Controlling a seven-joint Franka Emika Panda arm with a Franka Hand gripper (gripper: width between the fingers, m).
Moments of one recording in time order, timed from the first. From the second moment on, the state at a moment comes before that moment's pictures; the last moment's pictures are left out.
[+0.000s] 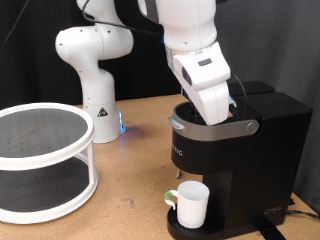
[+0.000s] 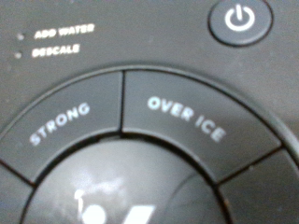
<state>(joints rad) 0.22 0.05 -0.13 -2.00 0.32 1.84 -0.76</state>
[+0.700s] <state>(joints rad) 0.21 0.08 -0.13 -1.96 0.36 1.83 -0.85</state>
